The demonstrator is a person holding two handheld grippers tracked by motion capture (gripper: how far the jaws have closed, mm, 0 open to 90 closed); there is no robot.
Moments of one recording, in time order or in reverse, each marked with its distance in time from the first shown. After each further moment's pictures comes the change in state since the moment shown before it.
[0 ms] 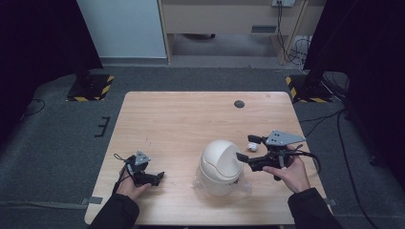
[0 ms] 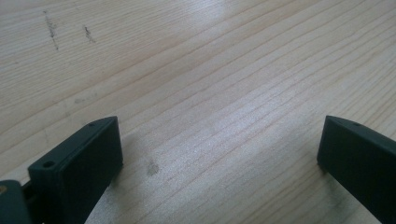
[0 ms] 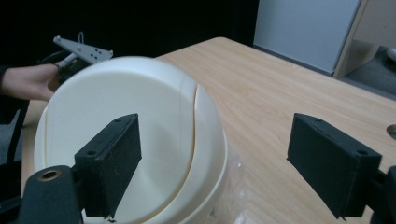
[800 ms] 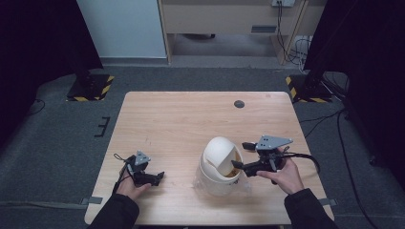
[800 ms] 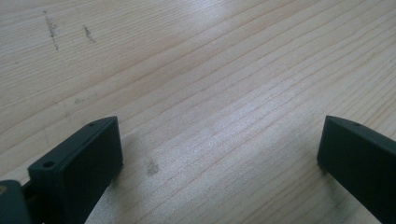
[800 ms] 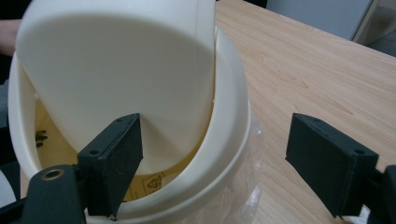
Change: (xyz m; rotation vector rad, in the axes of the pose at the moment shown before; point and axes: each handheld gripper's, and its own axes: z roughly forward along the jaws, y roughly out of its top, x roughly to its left) left arm 0.000 0.000 0.000 0.000 0.000 0.000; right arm 0.005 -0.014 0.019 0.129 0.021 -0.019
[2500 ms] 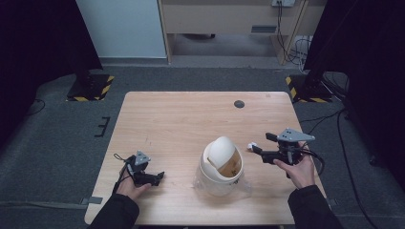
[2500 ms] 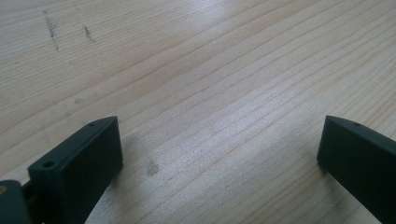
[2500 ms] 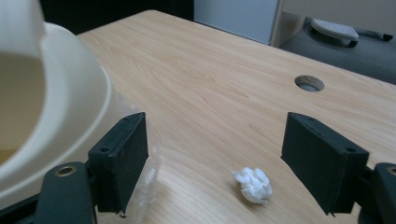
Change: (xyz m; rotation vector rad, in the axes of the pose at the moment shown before) left arm 0.000 0.000 0.000 0.000 0.000 0.000; right arm -0.048 -0.020 -0.031 -0.043 -0.266 0.096
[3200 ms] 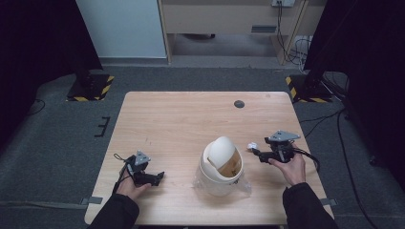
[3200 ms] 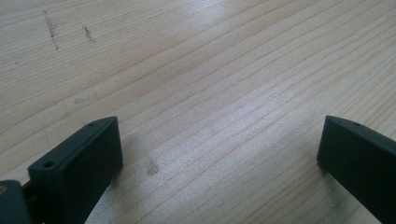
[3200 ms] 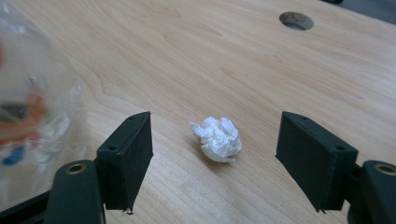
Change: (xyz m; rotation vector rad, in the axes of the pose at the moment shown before) left arm 0.000 0.000 0.000 0.000 0.000 0.000; right arm -0.024 -0.034 0.043 0.171 -0.073 -0.028
